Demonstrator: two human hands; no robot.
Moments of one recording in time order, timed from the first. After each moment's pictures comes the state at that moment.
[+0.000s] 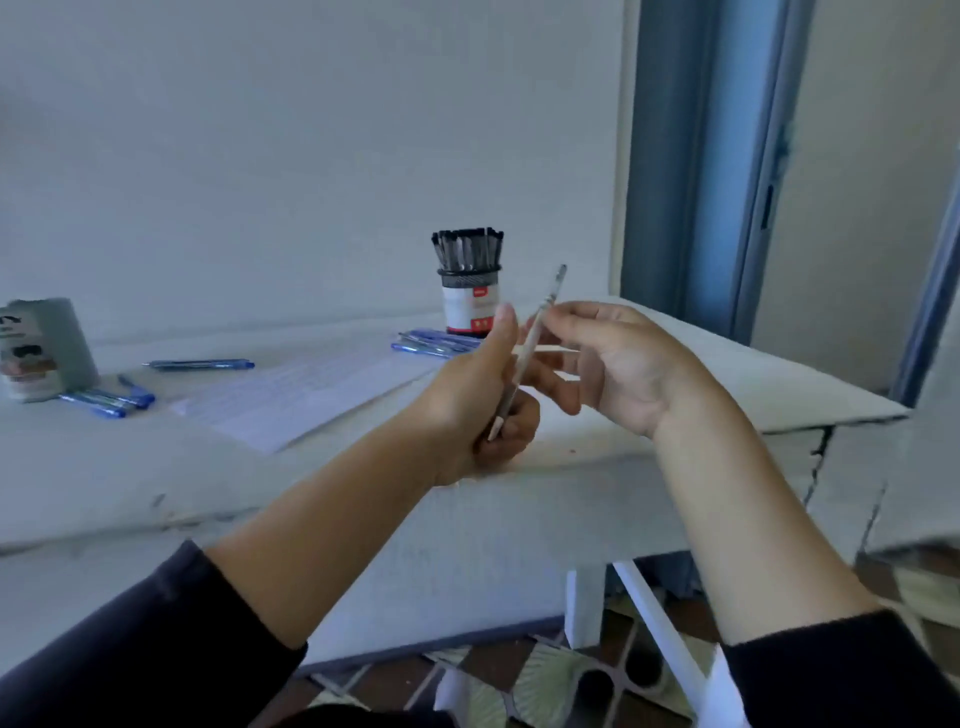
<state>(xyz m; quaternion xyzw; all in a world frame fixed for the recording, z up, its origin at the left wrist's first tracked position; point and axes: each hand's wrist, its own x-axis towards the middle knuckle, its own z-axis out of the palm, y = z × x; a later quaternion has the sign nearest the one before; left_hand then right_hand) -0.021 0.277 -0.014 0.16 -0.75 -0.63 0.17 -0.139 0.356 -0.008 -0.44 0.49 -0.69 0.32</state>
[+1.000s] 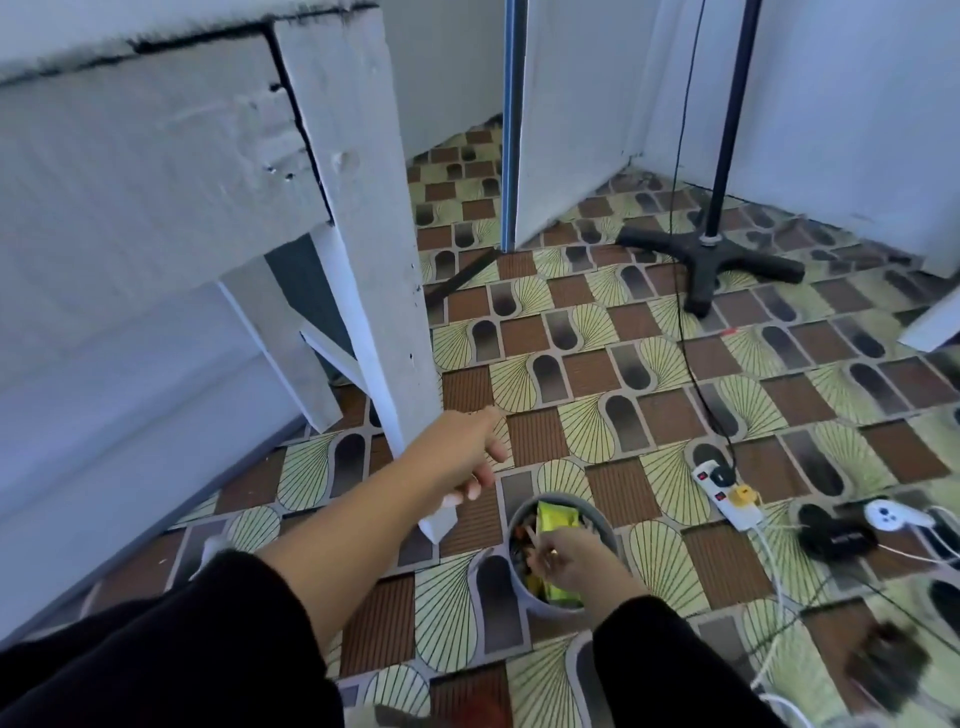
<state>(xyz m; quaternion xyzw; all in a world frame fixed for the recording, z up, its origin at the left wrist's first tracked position) -0.150 0.496 -0.270 0.21 -0.79 -0.52 -0.26 -0.158 0.642 -0.482 0.42 0.54 -0.63 0.35</state>
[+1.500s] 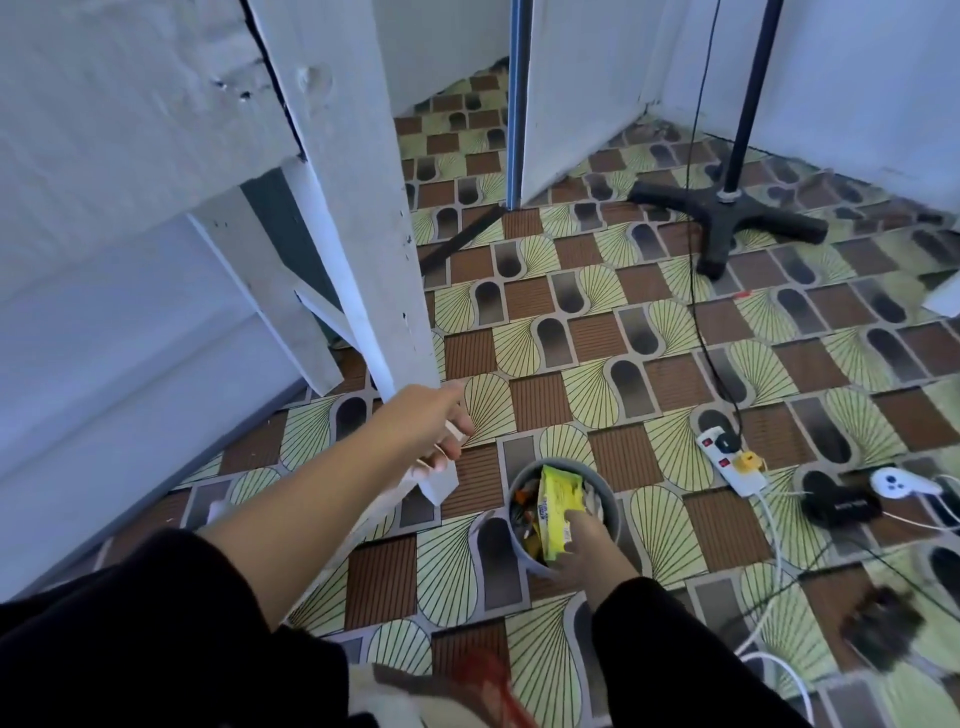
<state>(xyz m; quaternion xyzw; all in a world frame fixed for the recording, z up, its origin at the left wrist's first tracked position) -0.148 0.472 -0.289 0.25 -0.78 -0.52 -0.25 -0.137 0.653 -0.509 0.49 0.51 -0.64 0.30</state>
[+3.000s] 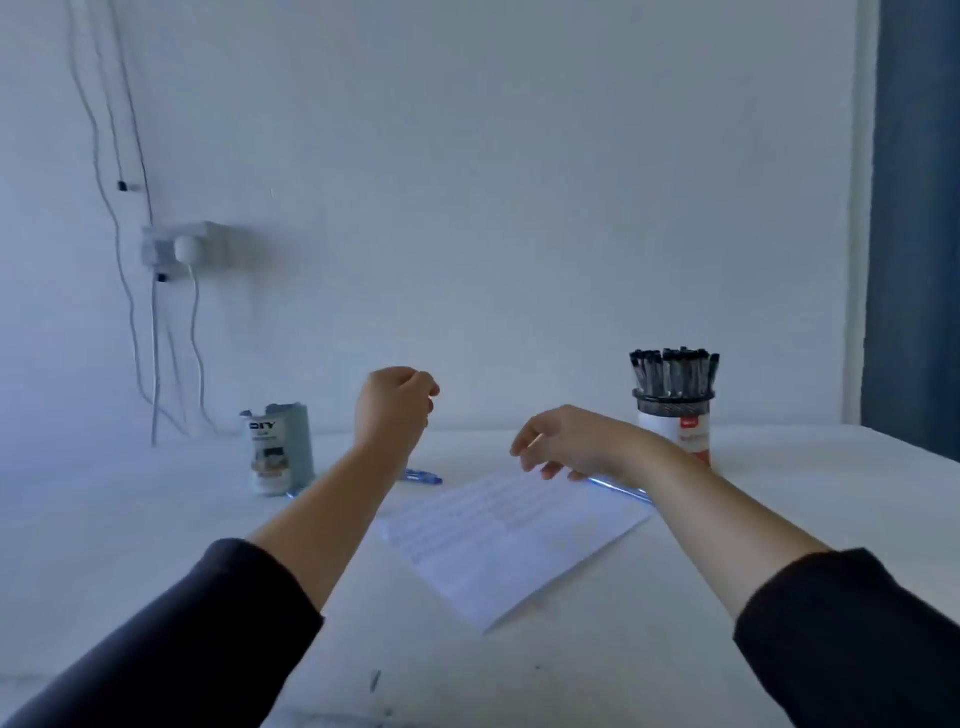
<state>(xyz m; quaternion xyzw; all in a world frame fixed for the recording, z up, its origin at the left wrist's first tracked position) 0.074 0.045 0.047 0.39 -0.64 -0.34 0.57 -0.093 0.141 0.038 -0.63 0.67 -0.33 0.23</state>
